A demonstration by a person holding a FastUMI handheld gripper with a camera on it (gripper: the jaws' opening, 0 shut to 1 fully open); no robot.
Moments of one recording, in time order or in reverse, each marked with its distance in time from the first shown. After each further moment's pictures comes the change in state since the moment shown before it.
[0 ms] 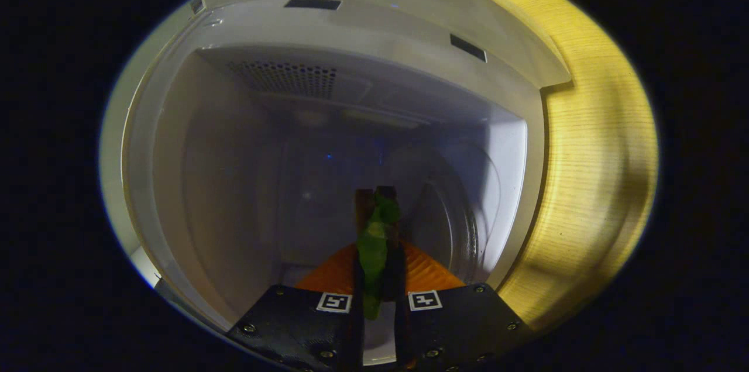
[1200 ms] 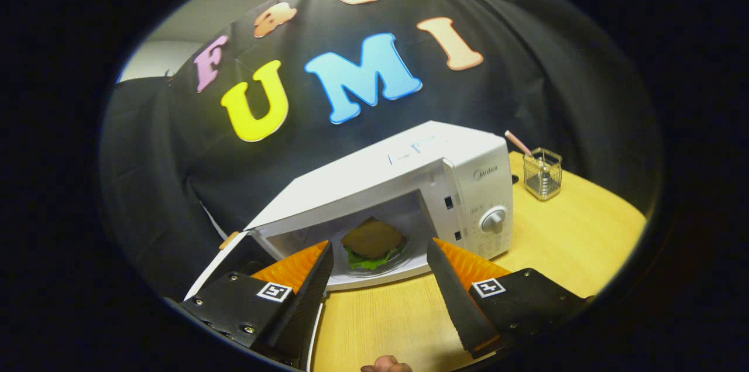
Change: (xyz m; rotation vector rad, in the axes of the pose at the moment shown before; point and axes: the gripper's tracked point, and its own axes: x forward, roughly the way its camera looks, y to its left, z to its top) arm -0.241 0.078 0.074 -1.076 0.024 0.091
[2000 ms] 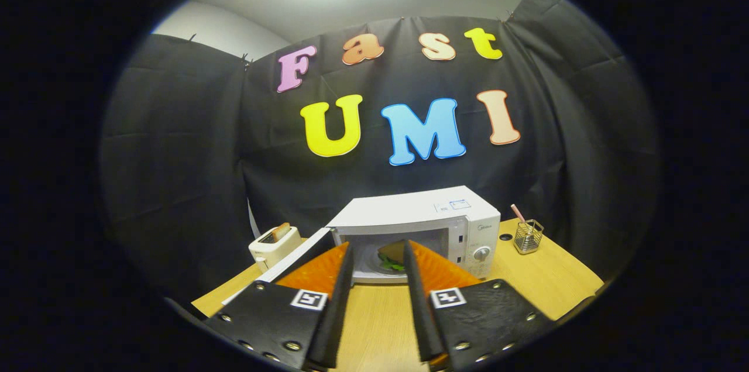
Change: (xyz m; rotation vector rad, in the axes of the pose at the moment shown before) arm -0.161 0.086 0.012 -0.270 -0.151 0.110
